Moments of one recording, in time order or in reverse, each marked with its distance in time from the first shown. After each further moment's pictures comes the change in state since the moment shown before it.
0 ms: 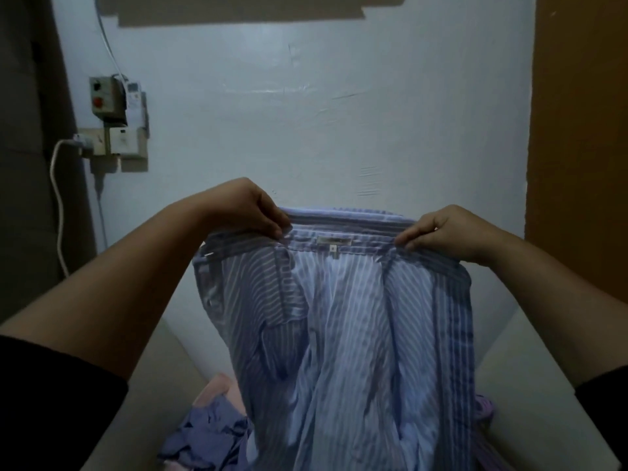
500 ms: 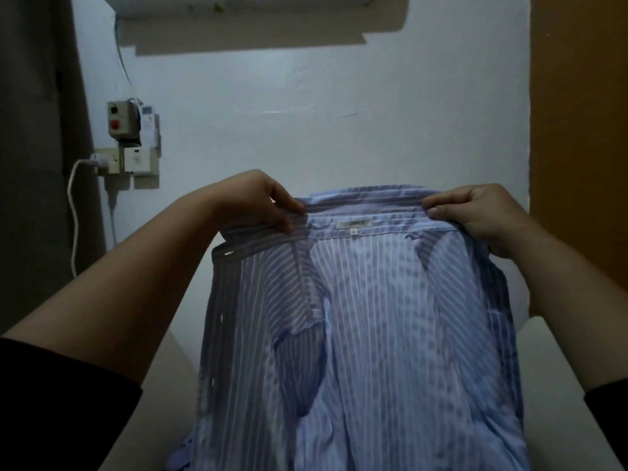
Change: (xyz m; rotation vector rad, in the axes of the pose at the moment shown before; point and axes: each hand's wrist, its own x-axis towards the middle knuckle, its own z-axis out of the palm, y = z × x) left_hand -0.002 0.030 -0.025 0.099 0.037 -0.016; right_hand -0.007 -0.012 -0.029 0.447 0.362 0.007
